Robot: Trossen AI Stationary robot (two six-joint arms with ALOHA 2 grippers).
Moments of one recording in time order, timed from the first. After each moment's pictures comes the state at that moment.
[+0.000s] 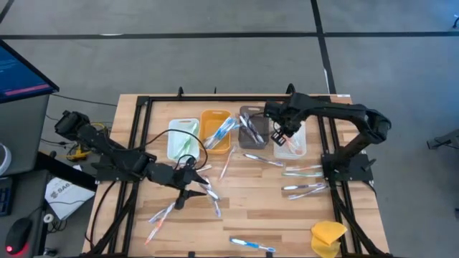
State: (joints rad) left arm -0.46 1.16 0.63 0.12 -0.26 -0.24; right arm -0.40 1.59 1.27 -1.35 0.15 0.38
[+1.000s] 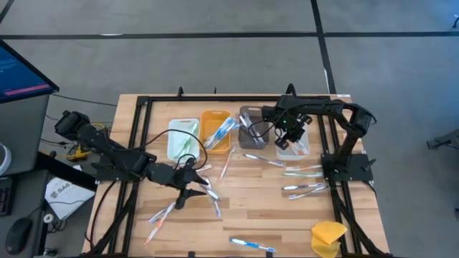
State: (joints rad) left arm -0.46 1.17 0.63 0.12 -0.26 -0.28; right arm -0.47 1.77 1.20 -1.43 0.05 0.36
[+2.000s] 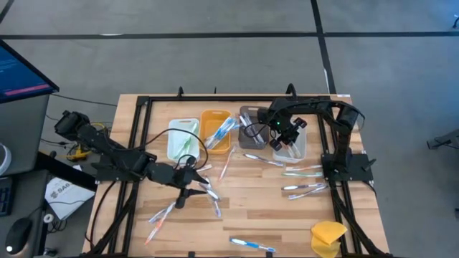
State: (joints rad) left arm -0.45 1.17 0.63 0.12 -0.26 -0.16; right arm -0.49 1.92 1.20 -1.32 0.00 0.41
